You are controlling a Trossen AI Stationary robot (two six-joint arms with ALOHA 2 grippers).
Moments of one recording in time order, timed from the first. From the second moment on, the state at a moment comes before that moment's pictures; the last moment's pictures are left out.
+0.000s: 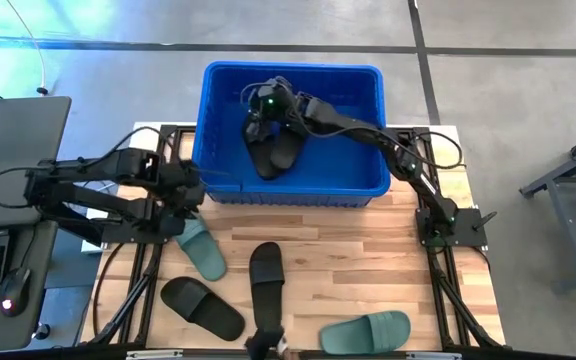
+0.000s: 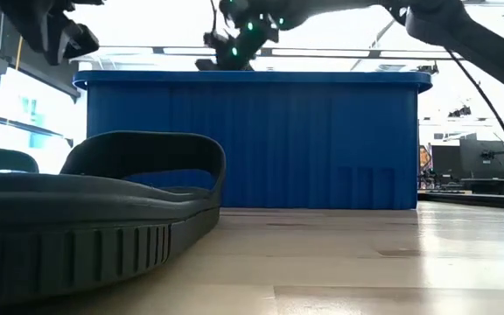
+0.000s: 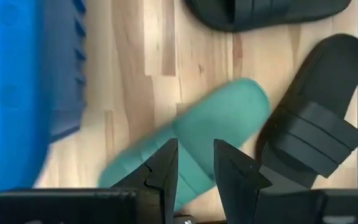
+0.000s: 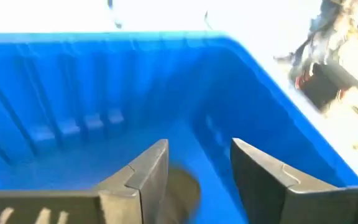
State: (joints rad) left arm 0.15 0.95 1.03 -1.31 0.17 0.01; right arm -0.37 2.29 2.34 -0.51 0.30 -0.26
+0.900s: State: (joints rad) left arm -0.54 1.62 1.03 -1.43 -0.29 -0.72; right arm -0.12 2.23 2.31 -0.79 0.73 -0.37
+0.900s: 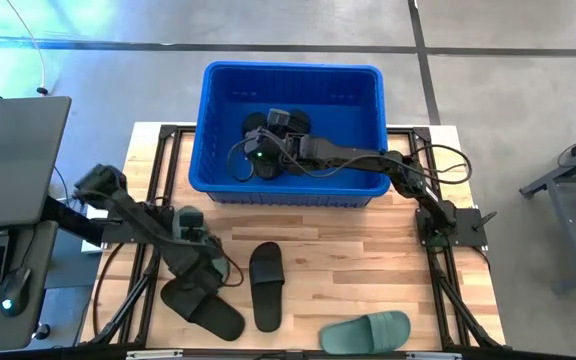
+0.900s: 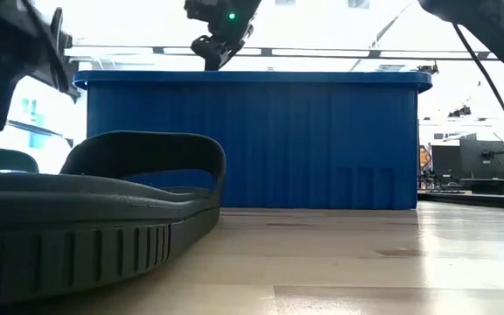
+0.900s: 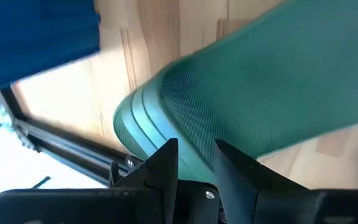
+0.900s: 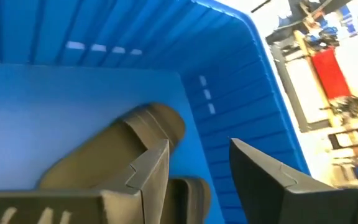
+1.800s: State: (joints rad) left arm -0.54 1.75 1.03 -1.46 -0.31 -0.67; right arm -0.12 2.23 2.31 -0.79 0.73 -0.37
